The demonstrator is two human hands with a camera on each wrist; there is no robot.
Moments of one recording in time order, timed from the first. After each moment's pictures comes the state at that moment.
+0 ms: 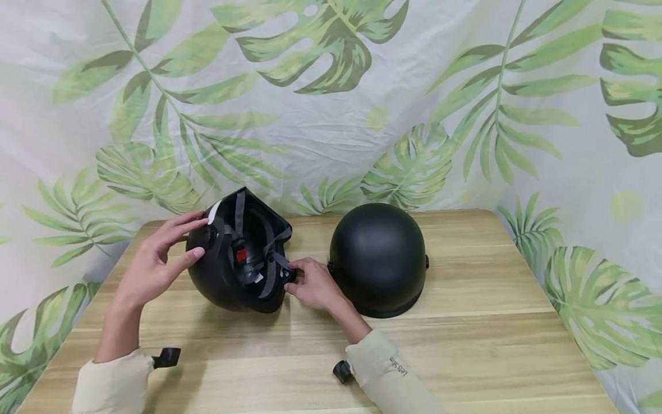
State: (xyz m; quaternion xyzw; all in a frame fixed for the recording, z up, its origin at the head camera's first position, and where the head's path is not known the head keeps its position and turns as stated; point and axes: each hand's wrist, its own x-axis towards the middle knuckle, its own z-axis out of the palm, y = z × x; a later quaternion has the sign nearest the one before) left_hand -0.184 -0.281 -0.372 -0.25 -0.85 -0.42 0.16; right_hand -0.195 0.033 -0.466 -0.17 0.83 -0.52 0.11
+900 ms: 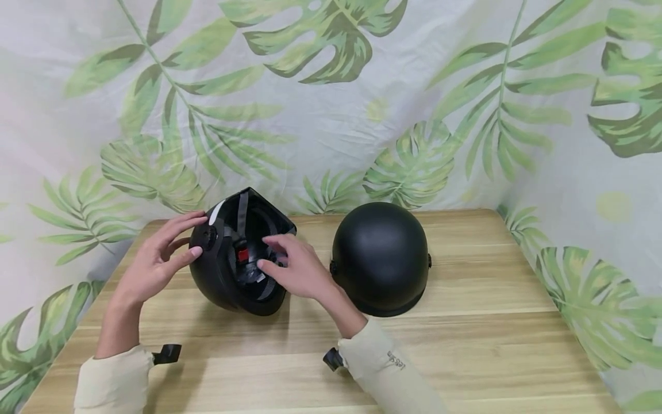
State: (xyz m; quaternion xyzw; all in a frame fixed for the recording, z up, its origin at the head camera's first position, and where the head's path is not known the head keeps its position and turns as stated) left_hand -0.171 -0.287 -0.381 -0.26 -0.84 -0.45 0.14; right_hand -0.176 0.020 -0.406 -0.26 0.78 -0.56 0.07
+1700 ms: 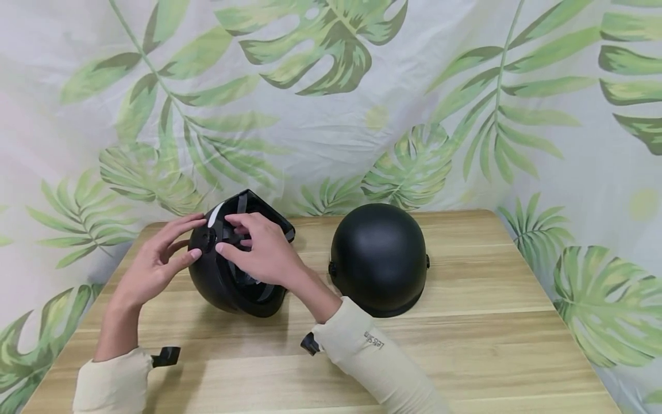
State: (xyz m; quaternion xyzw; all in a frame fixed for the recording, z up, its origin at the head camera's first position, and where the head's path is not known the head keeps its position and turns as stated) left_hand -0.179 -0.289 -0.377 -0.26 -0.84 -0.46 0.13; right_hand -0.183 -0.025 -0.343 -0.29 0.79 -0.54 0.03
